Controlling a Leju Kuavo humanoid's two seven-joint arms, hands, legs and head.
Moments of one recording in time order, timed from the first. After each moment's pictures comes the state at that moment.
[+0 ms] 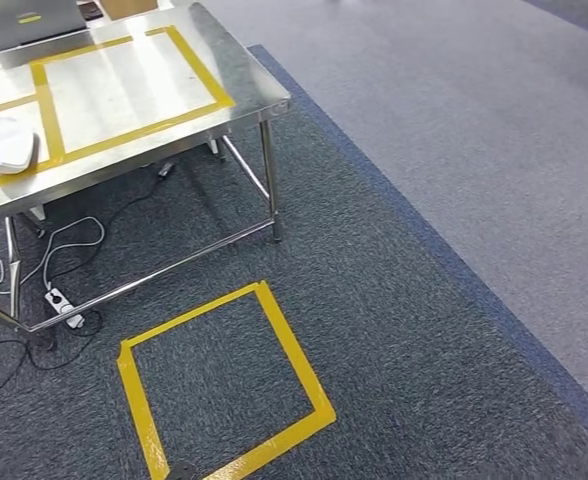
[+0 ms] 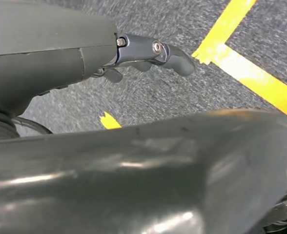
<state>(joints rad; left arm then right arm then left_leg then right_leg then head) -0.05 -0.10 -0.03 -0.21 -0.35 0.16 -0.07 -0.03 0.13 -0.12 -0.18 0.62 0.14 0.04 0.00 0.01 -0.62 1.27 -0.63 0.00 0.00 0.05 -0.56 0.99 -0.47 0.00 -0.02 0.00</state>
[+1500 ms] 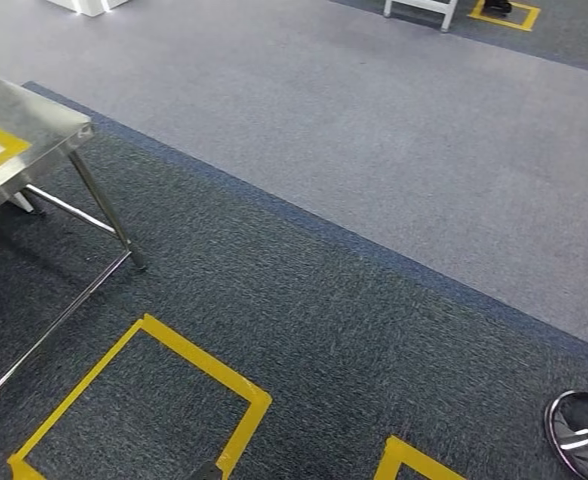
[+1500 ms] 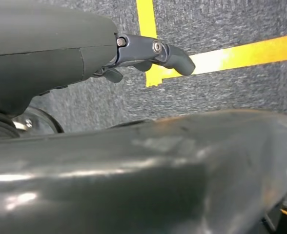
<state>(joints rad) -0.07 -0.14 -0.09 -0.20 -0.46 0.11 -0.01 -0.04 0.14 -0.23 -0.18 0.52 0.03 0.08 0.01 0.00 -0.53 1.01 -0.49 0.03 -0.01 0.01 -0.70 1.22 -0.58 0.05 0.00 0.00</state>
